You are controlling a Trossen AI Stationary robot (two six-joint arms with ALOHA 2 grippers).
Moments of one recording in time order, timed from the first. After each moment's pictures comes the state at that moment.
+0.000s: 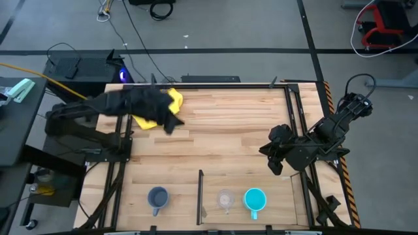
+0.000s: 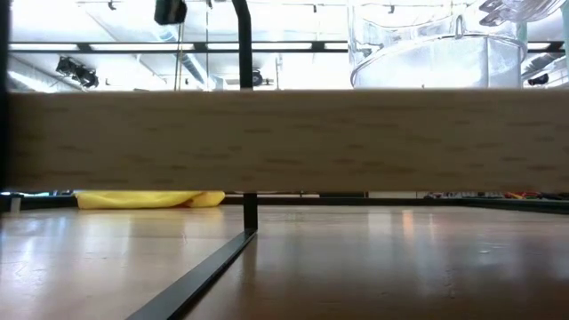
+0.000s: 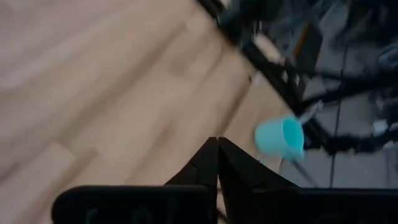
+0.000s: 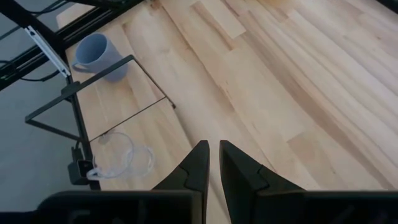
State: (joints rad) left arm 0.11 1.18 1.35 -0.79 0.09 -0.74; right arm 0.65 1.25 1.46 -1.23 0.54 1.08
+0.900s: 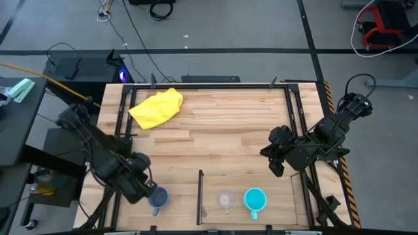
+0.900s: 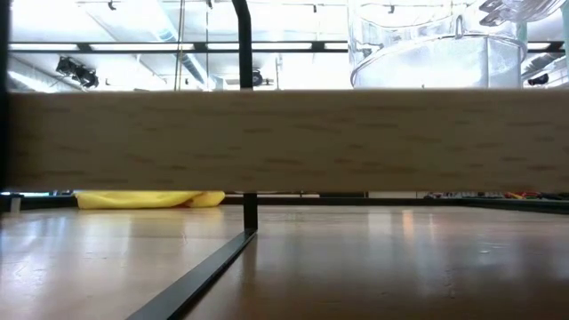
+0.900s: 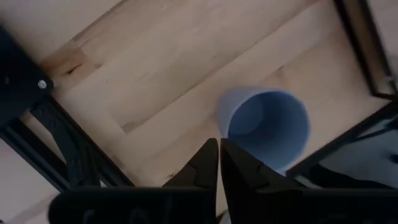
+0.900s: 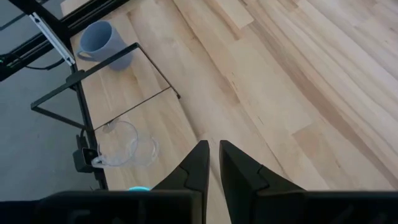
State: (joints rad) left arm -0.81 1.40 1.35 -1.36 -0.14 -1.77; right arm 0.65 1.25 1.46 -1.23 0.50 1.06
